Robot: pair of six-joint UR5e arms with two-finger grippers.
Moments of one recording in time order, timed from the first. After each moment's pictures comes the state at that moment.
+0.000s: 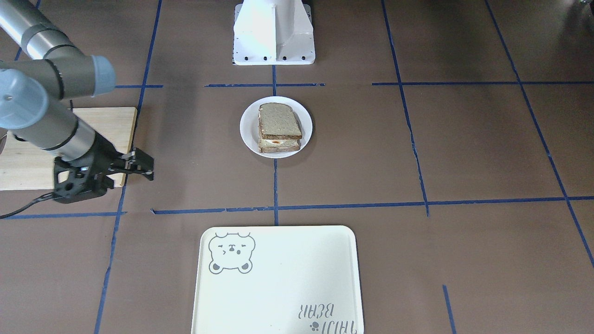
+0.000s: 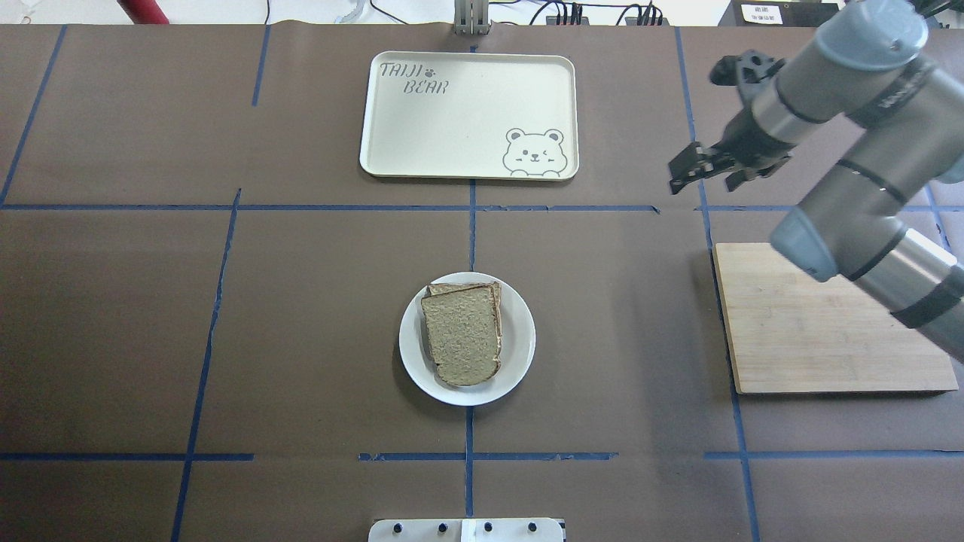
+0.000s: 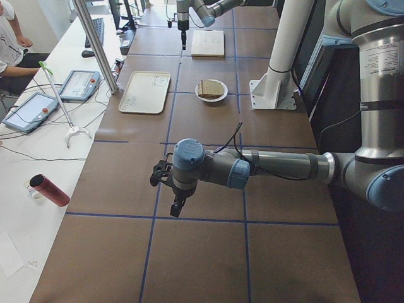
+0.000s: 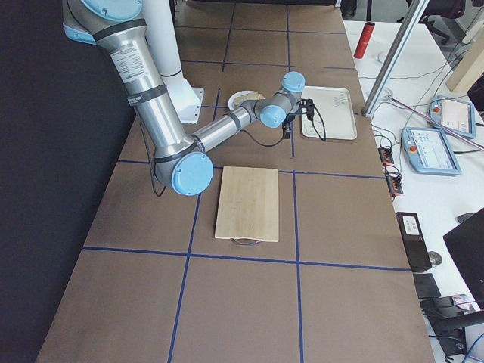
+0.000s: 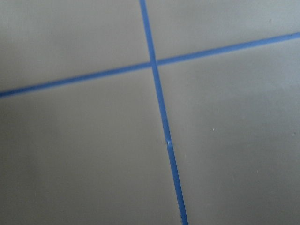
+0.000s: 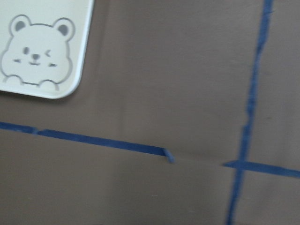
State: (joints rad) left arm -1.56 -1.44 -1.74 -1.78 -2.36 0.13; right arm 1.00 -1.21 1.63 -1.35 2.27 0.67
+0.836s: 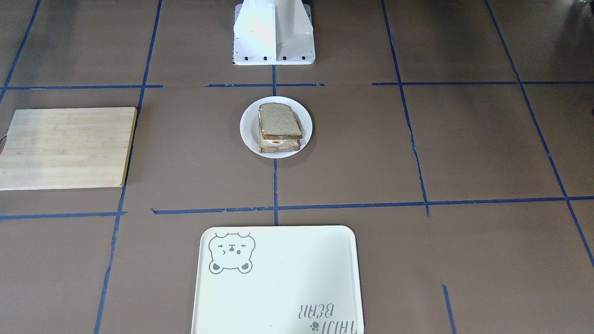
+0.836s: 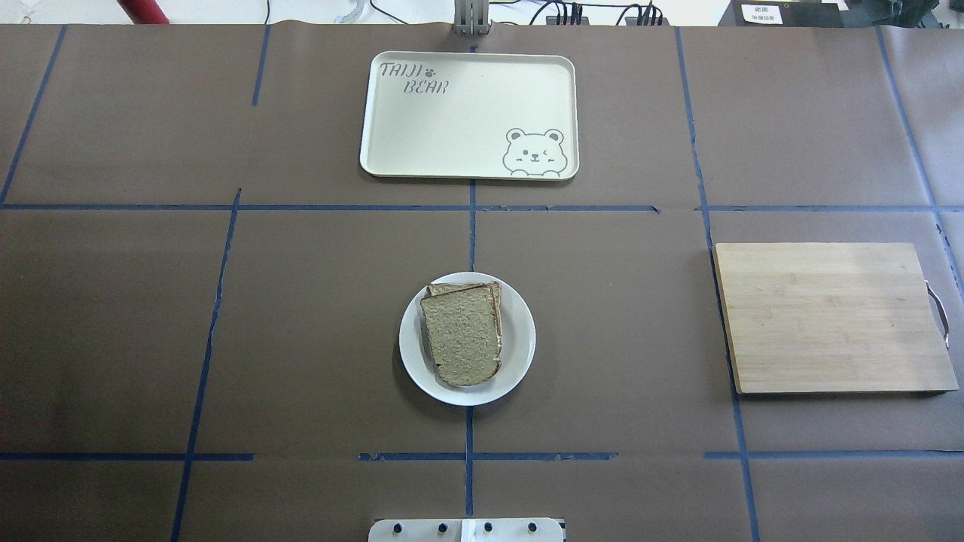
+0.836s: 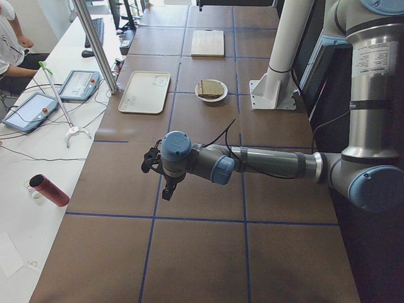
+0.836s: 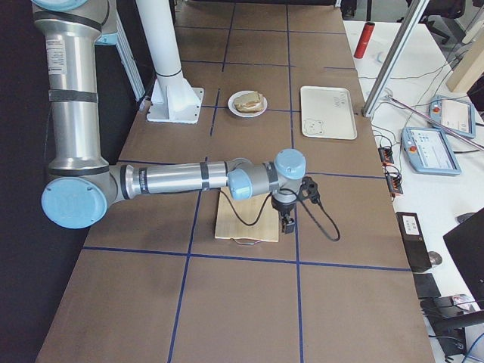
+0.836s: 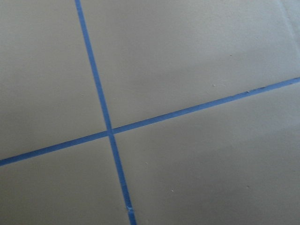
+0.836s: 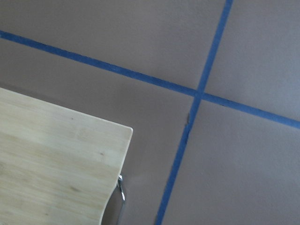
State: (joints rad) left arm -1.49 -1.50 -1.71 -1.85 -2.50 -0.06; right arm 1.47 -1.66 1.66 -1.46 2.32 -0.12
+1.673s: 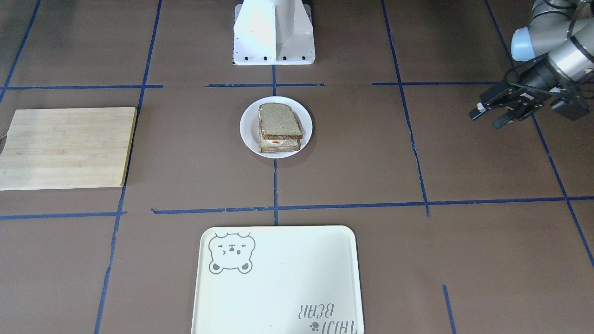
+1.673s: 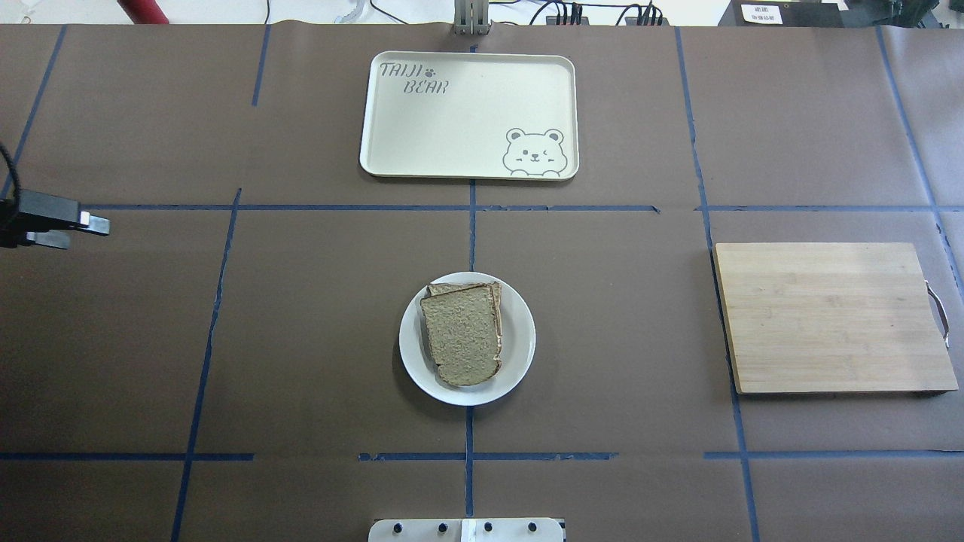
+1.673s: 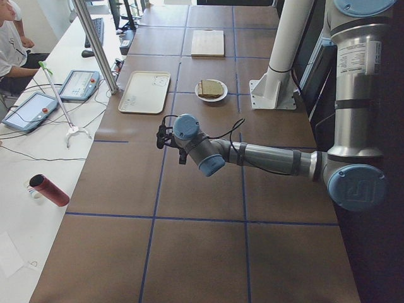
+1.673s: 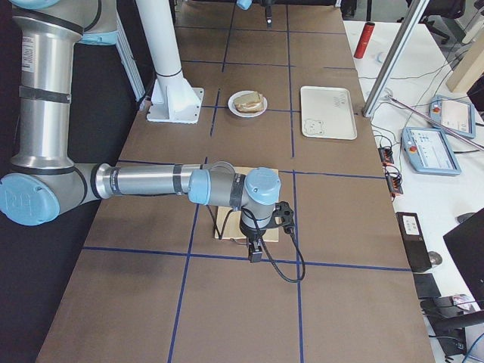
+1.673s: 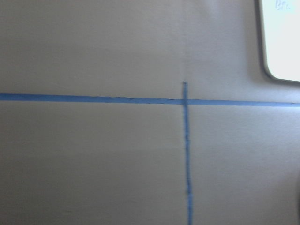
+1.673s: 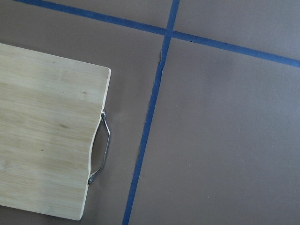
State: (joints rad) left arm -1.02 -1.56 -1.72 -2.65 -2.36 -1.30; right arm 1.56 -1.71 1.79 -1.73 2.30 -0.27
